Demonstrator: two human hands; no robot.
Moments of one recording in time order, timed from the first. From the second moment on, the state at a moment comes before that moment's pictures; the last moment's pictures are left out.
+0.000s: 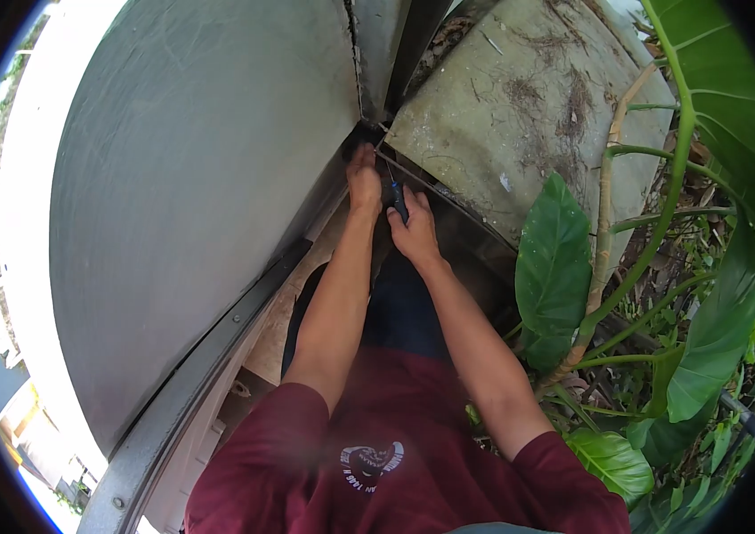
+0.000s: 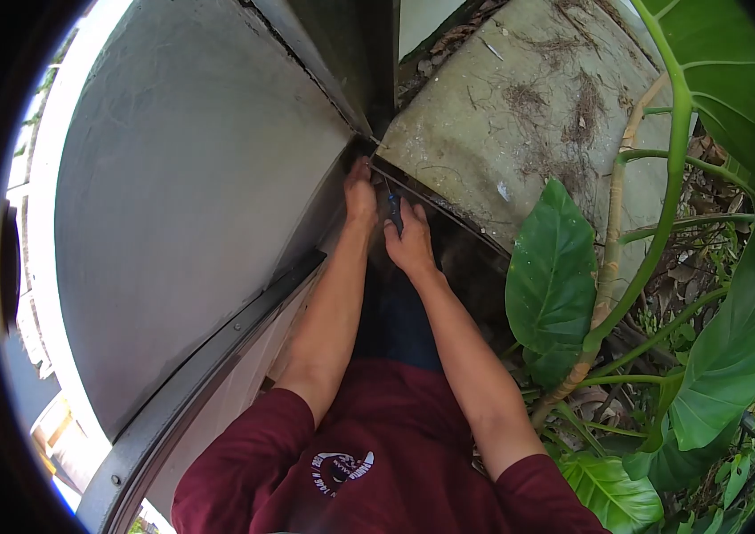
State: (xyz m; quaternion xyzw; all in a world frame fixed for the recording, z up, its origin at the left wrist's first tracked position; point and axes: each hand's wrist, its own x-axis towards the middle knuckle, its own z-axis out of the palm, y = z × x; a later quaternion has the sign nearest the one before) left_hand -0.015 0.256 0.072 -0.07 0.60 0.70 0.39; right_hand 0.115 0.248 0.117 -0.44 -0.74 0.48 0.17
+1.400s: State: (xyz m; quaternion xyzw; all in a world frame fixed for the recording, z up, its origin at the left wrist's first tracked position) left_hand -0.029 0.237 0.072 -0.04 0.59 0.70 0.40; right_hand 0.112 0.237 0.135 -0.47 -0.75 0.44 0.15
